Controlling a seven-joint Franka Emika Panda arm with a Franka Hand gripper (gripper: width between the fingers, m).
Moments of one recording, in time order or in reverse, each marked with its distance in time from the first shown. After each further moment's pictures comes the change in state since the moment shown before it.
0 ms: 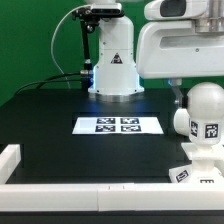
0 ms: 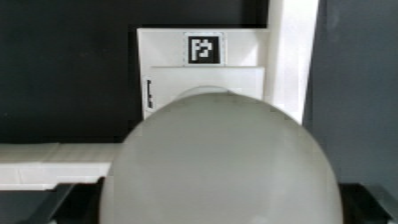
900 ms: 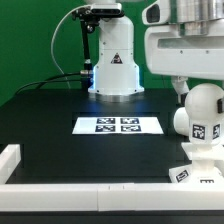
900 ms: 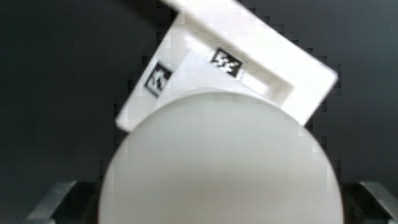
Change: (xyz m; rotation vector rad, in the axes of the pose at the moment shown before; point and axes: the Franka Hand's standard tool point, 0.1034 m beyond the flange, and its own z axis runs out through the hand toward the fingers) arm 0.001 0.003 0.002 0.088 -0.045 1.153
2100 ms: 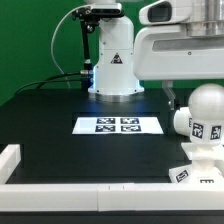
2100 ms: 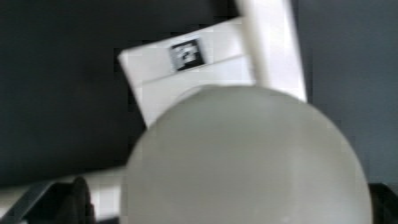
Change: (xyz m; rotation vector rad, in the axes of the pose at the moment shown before) arm 0.003 -0.003 0.001 -0.088 0.038 -1.130
